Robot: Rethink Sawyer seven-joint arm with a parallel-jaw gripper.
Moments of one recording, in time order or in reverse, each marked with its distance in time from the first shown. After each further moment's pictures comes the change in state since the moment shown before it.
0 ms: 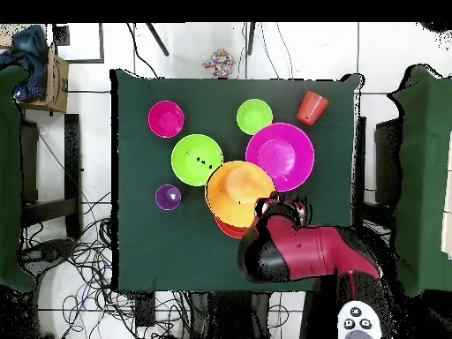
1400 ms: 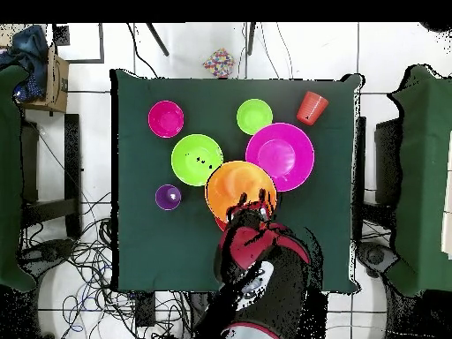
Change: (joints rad) arm 0.410 0.377 -0.411 -0.123 -0.035 -0.496 0.000
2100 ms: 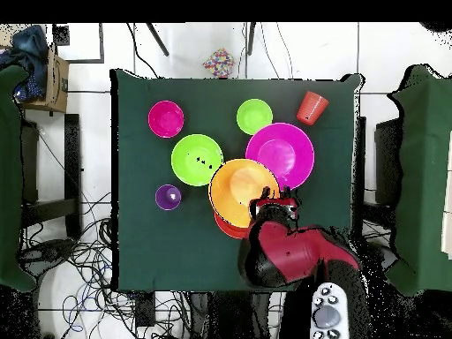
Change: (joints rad) arm -0.298 -0.248 0.268 0.073 -0.069 0.213 0.000
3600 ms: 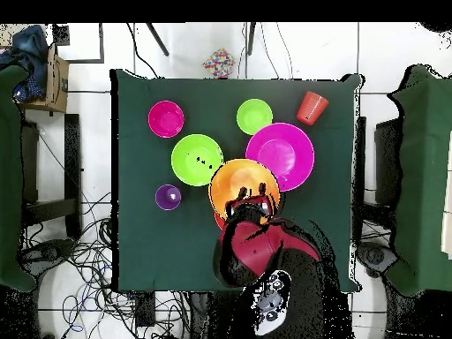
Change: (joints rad) arm 0.205 0.100 -0.124 -0.041 -0.006 -0.089 0.000
